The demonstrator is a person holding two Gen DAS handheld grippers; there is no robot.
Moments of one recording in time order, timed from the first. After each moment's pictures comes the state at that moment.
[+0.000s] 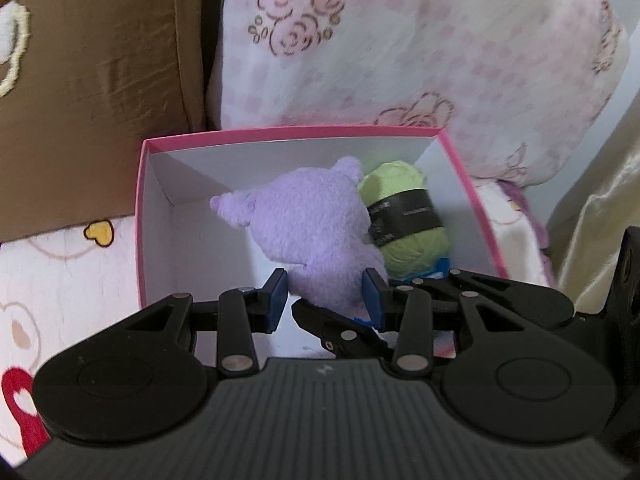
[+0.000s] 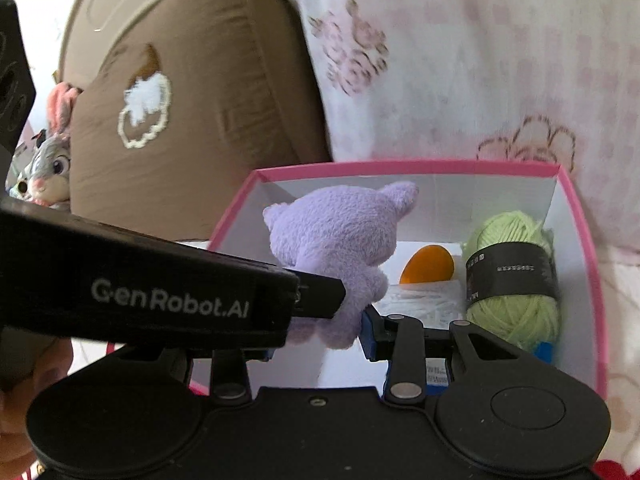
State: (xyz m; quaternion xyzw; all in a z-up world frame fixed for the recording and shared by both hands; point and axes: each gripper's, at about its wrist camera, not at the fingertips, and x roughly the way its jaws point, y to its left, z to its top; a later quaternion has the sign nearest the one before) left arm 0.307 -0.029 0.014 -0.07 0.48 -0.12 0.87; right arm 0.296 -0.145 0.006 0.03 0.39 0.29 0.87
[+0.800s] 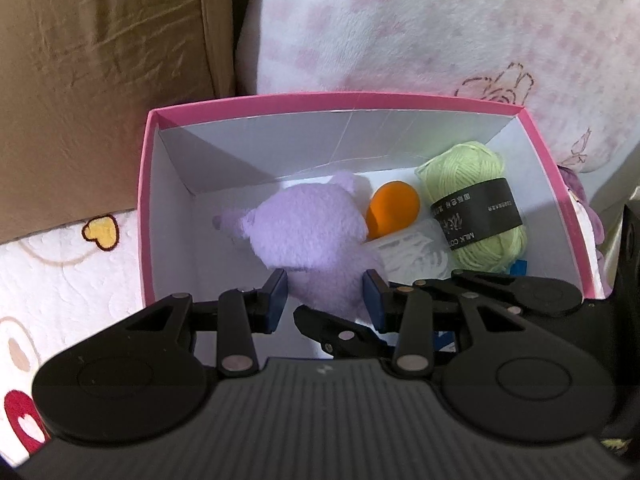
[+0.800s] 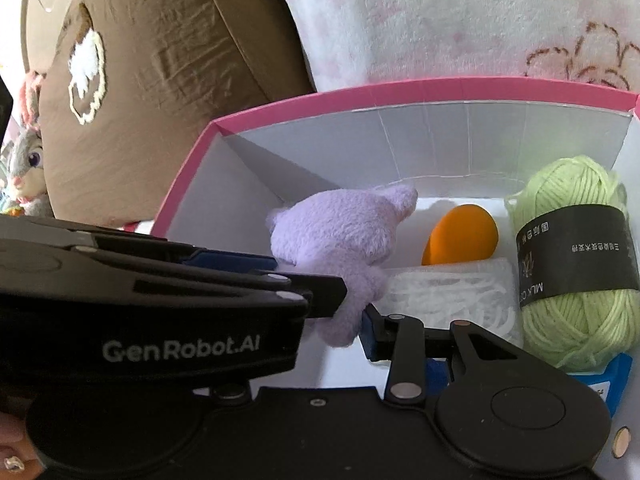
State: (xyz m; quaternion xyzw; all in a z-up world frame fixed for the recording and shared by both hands) left arm 0.353 -0.014 -0.030 -0.06 0.52 -0.10 0.85; right arm 0.351 -0.108 -0.044 0.05 0.47 0.29 0.83
